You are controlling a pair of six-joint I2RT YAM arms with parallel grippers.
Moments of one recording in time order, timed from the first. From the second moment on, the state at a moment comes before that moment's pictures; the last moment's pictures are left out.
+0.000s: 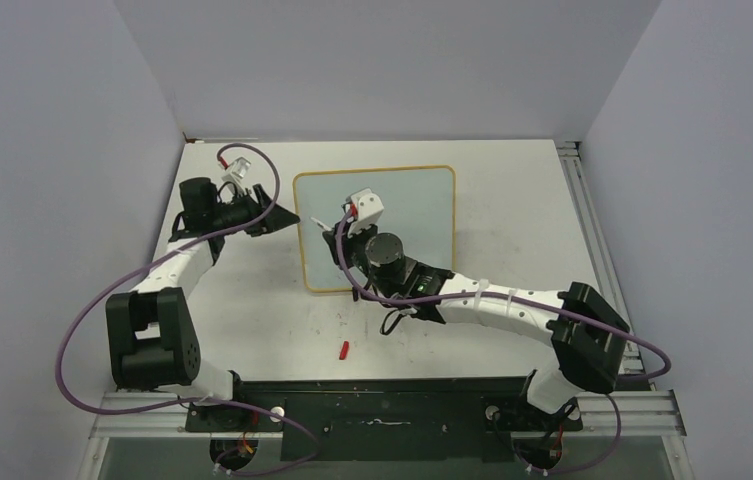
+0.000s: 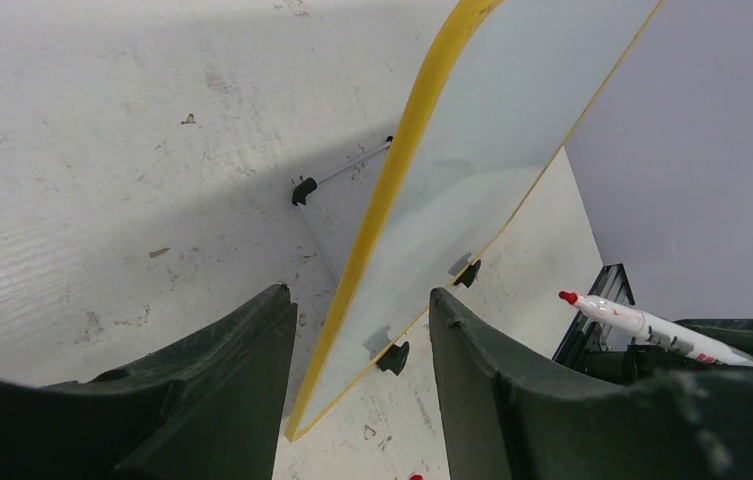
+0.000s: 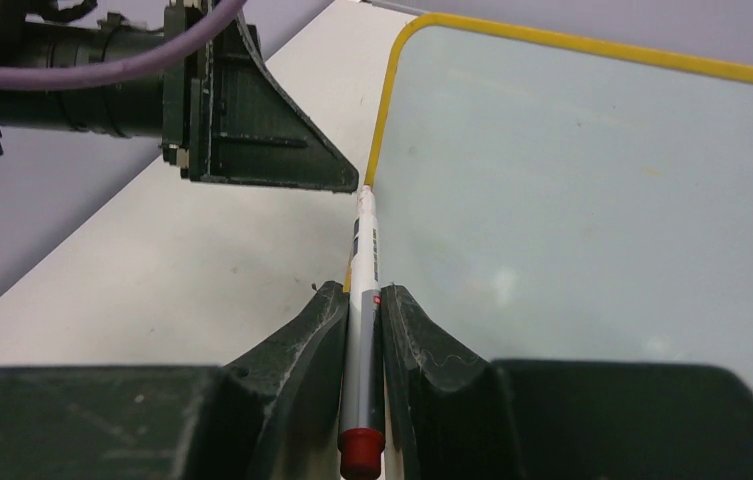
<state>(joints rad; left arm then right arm) 0.10 1.49 0.91 0.06 0.91 -0.41 1.06 1.56 1.06 0.38 0.37 0.23</state>
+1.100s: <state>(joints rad) 0.07 1.54 0.91 0.06 0.91 -0.42 1.01 1.73 1.16 0.52 0.37 0.22</state>
